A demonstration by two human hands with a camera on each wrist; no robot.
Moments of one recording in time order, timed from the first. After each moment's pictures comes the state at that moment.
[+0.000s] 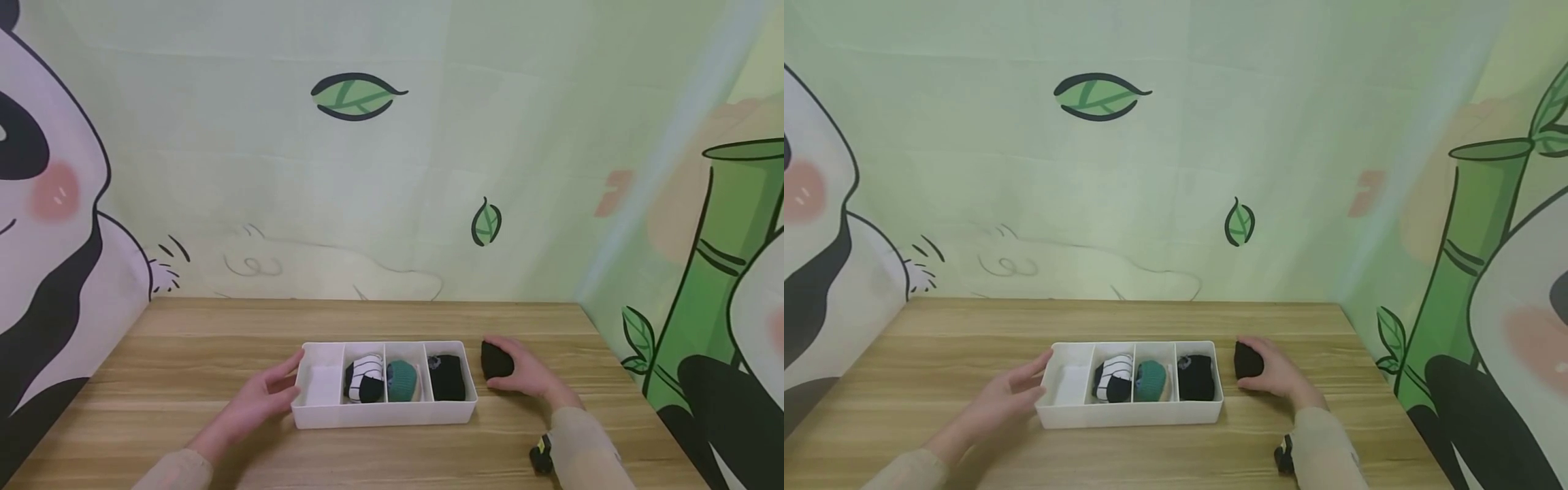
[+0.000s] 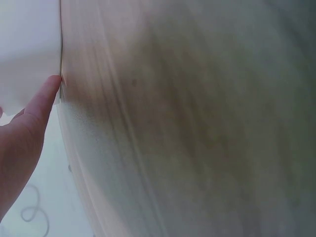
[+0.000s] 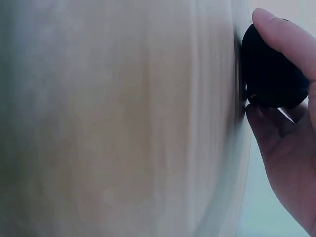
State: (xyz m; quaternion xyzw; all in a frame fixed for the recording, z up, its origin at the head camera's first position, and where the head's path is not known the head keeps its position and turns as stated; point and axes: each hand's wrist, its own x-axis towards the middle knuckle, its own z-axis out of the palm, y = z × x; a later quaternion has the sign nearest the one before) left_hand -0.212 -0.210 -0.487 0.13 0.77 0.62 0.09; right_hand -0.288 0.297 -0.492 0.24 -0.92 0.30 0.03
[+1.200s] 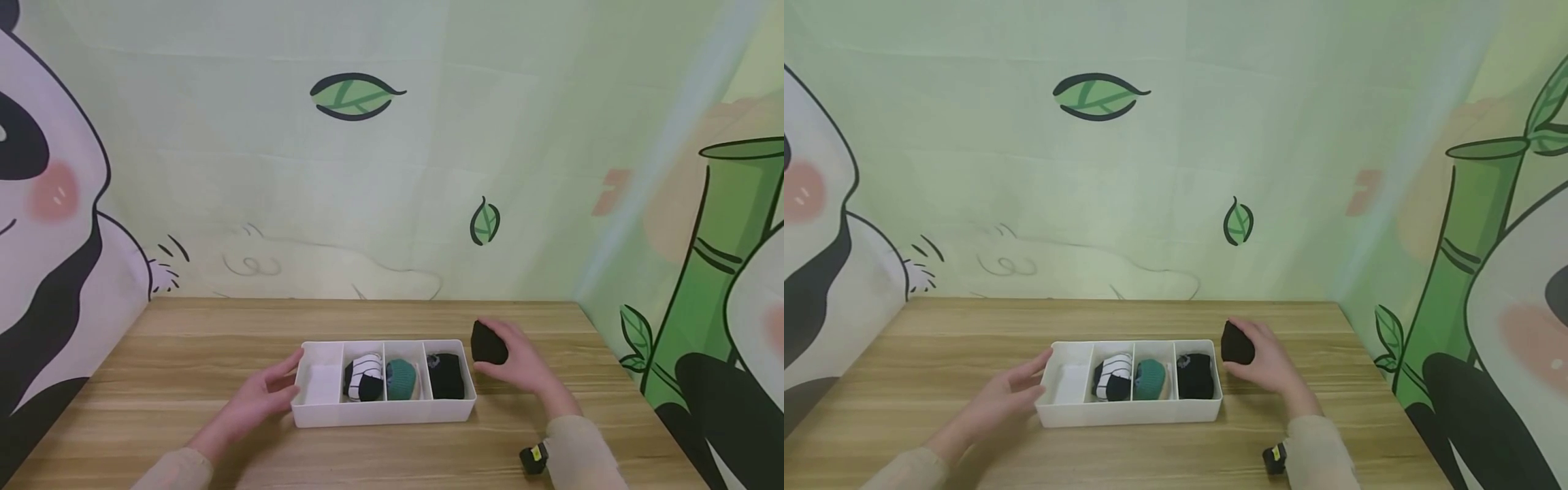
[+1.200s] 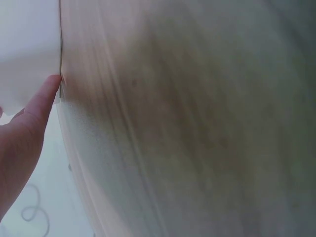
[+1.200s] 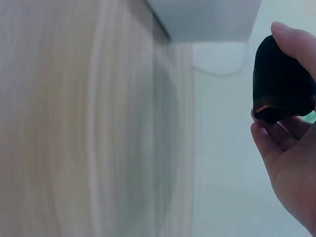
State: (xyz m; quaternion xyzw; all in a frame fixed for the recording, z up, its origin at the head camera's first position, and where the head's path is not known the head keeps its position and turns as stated) left_hand -0.211 -0.208 -0.485 0.13 0.77 0.62 0.09; right_hand -0.268 0.263 -0.452 0.23 -0.91 0.32 0.12
